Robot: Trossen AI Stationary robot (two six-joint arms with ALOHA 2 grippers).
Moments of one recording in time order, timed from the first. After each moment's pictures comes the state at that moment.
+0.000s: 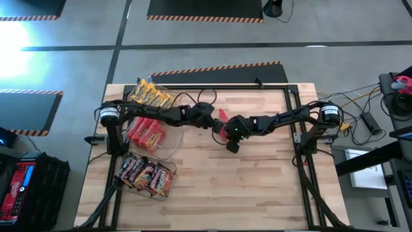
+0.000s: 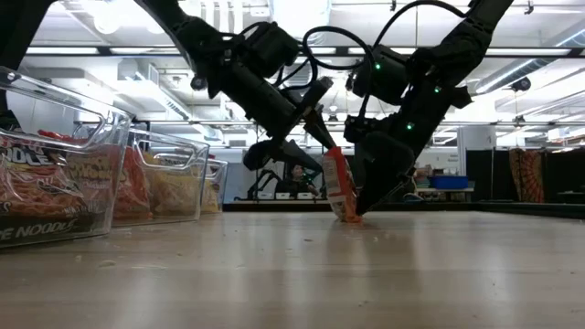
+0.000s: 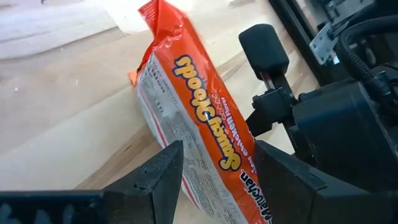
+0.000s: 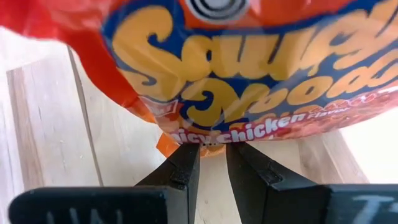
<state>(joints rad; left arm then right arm) 0.21 1.86 1.13 0.10 0.00 -0.82 -0.16 1.69 0.79 -0.04 0.03 0.17</state>
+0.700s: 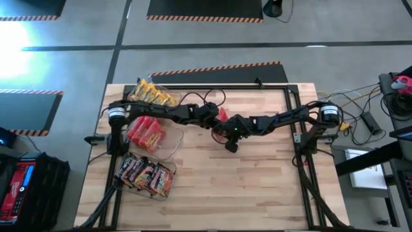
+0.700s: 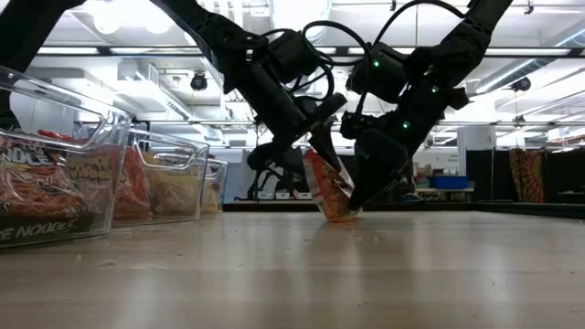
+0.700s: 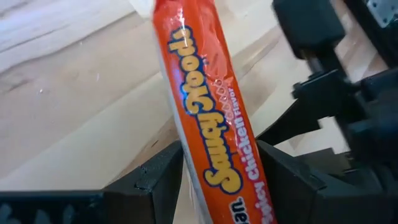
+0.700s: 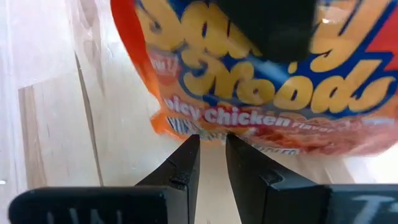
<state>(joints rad) 0.21 1.96 1.31 -0.17 -0.04 -0.72 -0.16 1.69 0.79 0.01 0.03 0.15</state>
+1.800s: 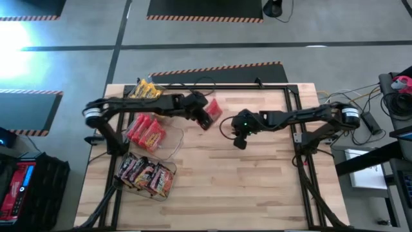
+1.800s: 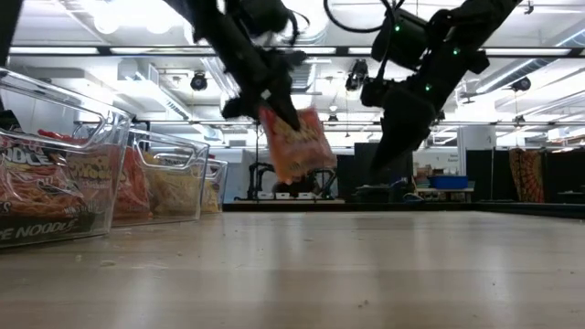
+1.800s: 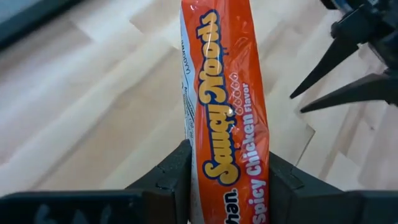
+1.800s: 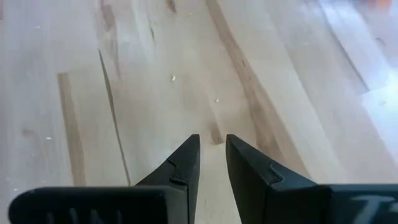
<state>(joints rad) 0.24 1.71 1.31 -0.45 -0.09 -0.47 -0.17 1.46 0.79 -0.23 0.03 0.11</state>
